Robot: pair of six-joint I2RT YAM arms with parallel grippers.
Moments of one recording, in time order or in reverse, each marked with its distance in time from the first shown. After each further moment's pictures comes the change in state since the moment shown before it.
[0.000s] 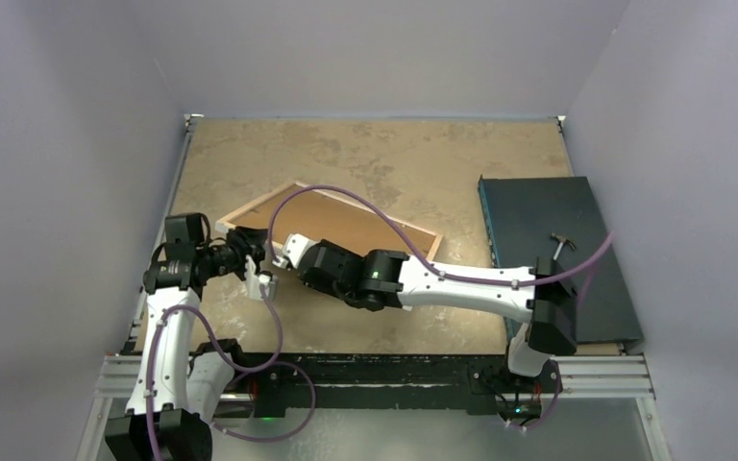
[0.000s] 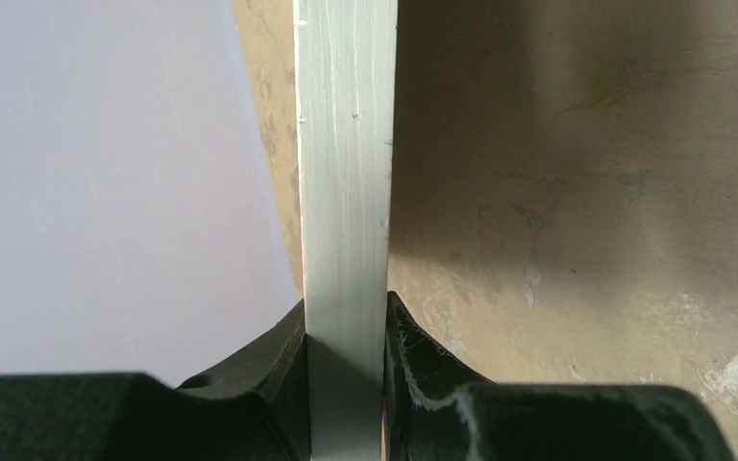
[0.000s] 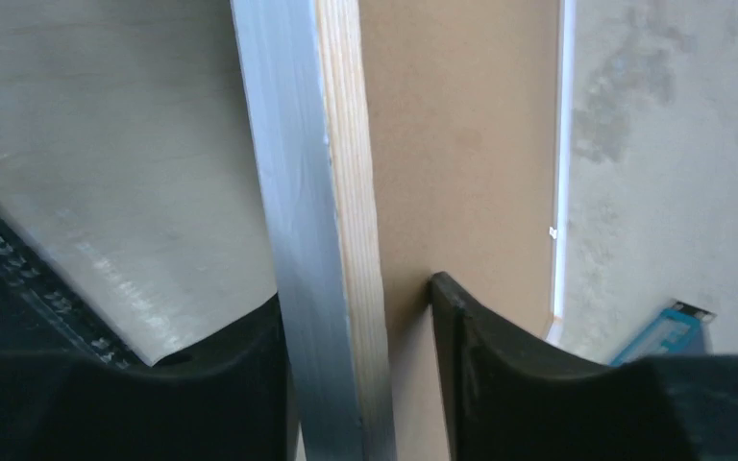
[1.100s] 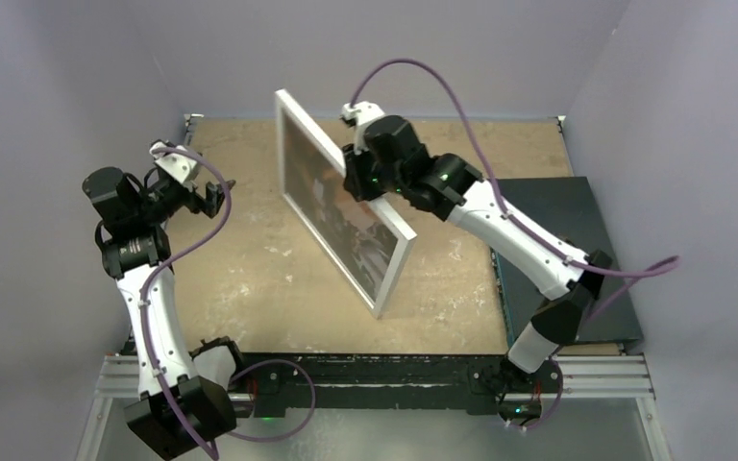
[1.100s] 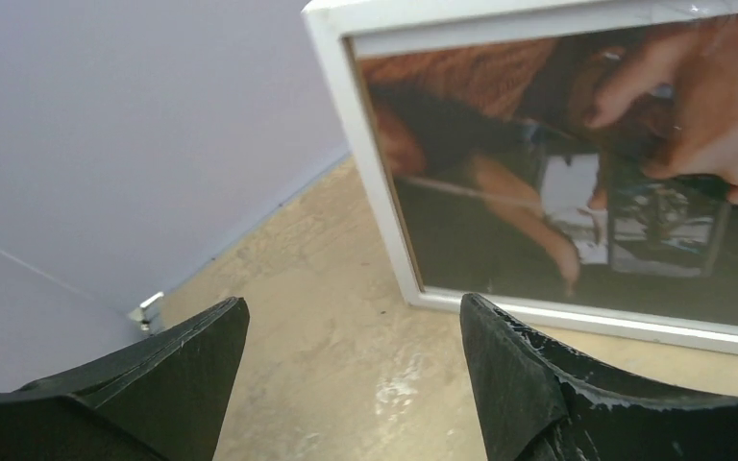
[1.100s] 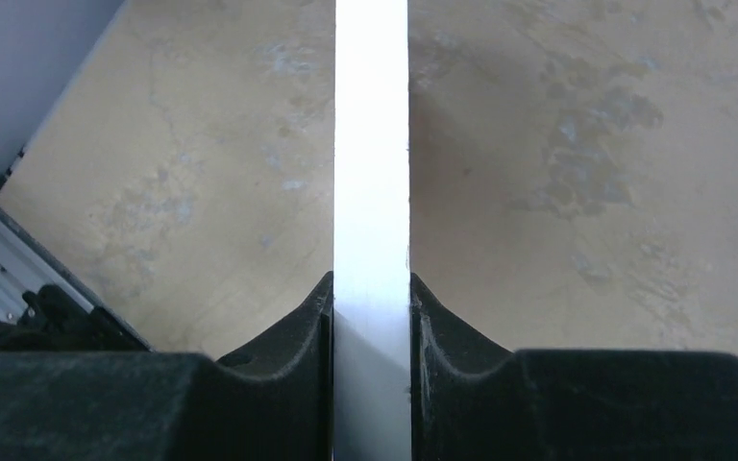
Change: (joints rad) left arm 0.293 0.126 0.264 0.607 0.106 -1.561; right arm -0.382 0.016 0.398 -0.031 -0.338 0.285
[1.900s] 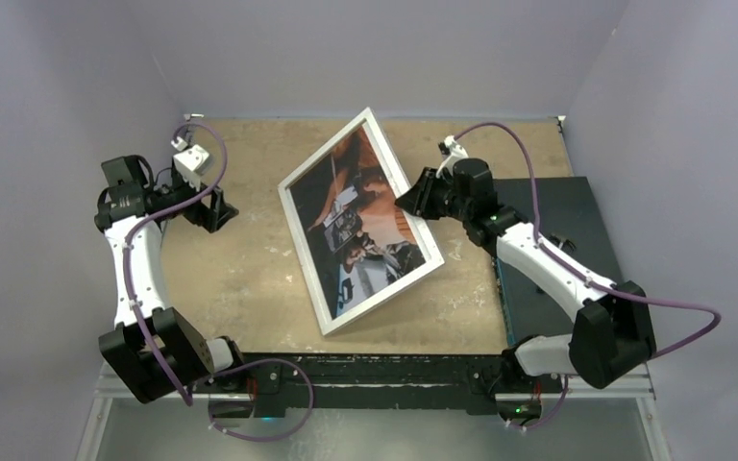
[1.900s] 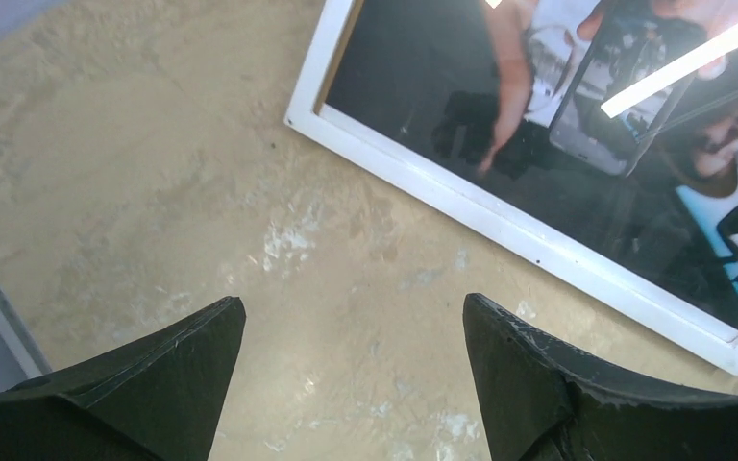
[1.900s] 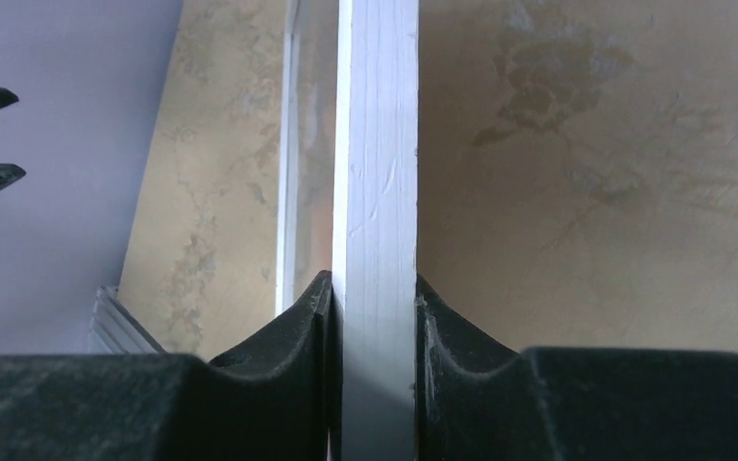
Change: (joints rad) left arm 0.000 0.308 0.200 -0.587 -0.081 0.283; right arm -0.444 -0.337 -0.868 0.638 -0.374 0.342
